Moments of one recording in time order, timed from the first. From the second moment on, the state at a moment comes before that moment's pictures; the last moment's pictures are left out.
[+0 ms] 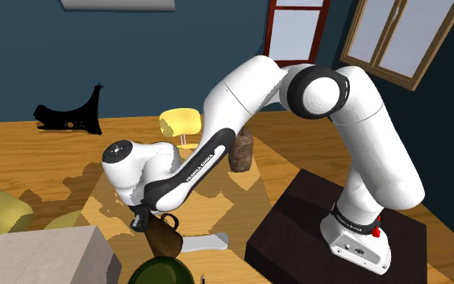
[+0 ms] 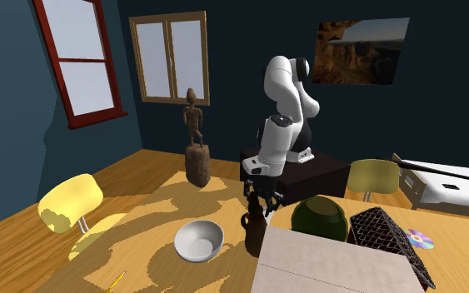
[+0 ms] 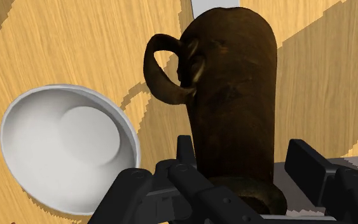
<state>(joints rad) 0.41 0.68 0.37 -1.65 -0.51 2.26 0.44</state>
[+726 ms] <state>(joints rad) 0.40 0.64 0.38 -1.65 -0.49 2.22 0.43</state>
